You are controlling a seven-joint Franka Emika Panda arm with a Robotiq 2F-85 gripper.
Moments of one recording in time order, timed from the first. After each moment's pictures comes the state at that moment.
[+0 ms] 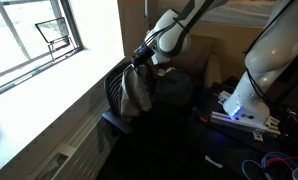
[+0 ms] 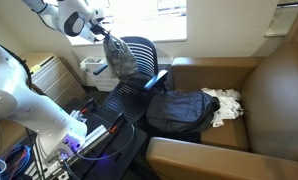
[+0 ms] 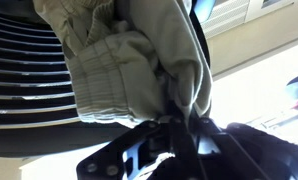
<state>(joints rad) -0.41 0.13 0.84 -2.52 0.42 3.29 0.03</state>
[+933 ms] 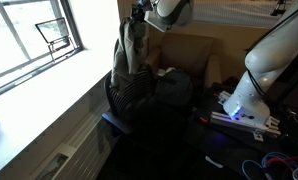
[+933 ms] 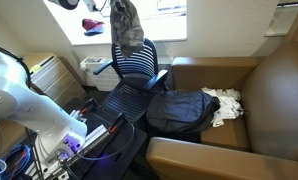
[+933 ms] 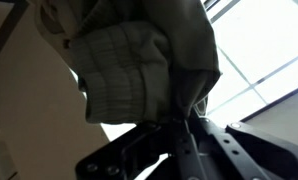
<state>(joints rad) -0.42 -0.12 0.67 -2.43 0.49 3.41 0.31</state>
